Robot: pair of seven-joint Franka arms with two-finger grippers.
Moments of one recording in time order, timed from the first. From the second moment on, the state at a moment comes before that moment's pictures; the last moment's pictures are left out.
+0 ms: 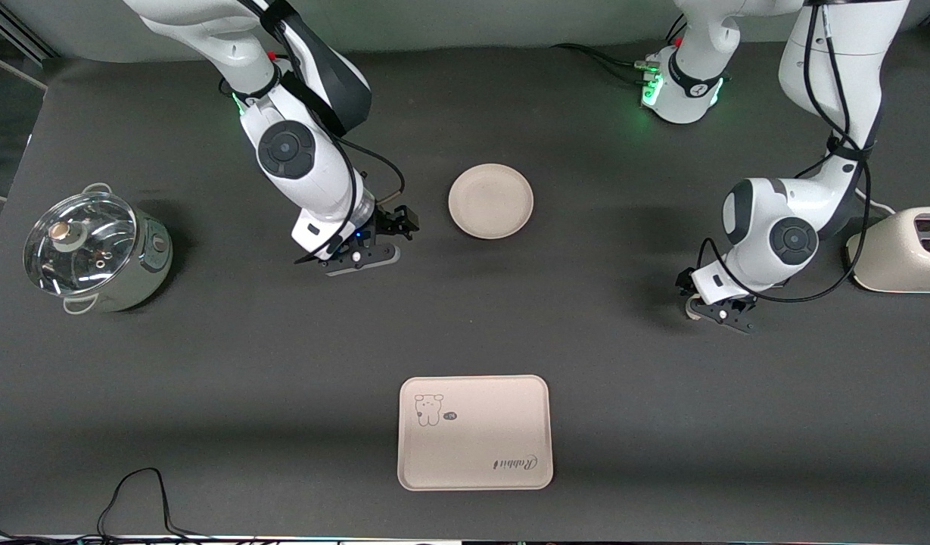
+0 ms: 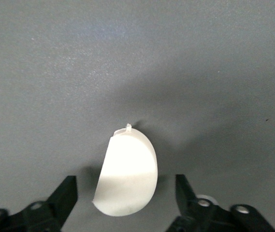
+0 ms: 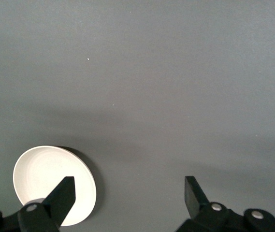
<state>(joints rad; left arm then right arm) -0.11 0.41 0.04 -2.23 -0.01 2.60 0.37 0.07 0.24 0.55 -1.90 0.02 2.09 0.47</state>
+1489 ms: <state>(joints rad) -0.11 0.10 0.01 -1.89 -0.09 1.79 0.26 0.10 0.22 0.53 -2.06 0.13 2.24 0.47</state>
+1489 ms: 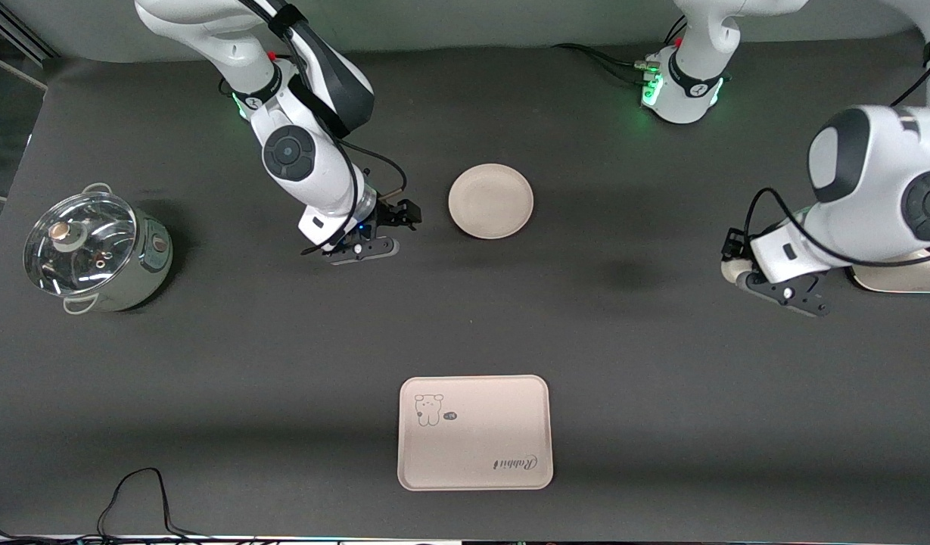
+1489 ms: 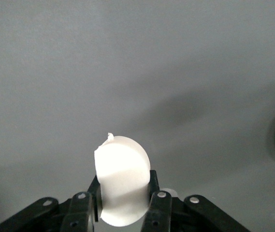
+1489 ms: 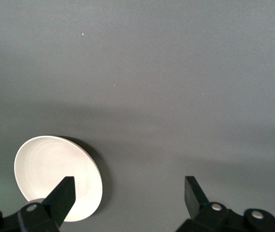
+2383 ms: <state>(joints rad) -0.29 0.24 -0.48 -1.95 -0.10 2.10 -0.73 0.17 0.23 0.53 -2.32 0.13 2.64 0.47</state>
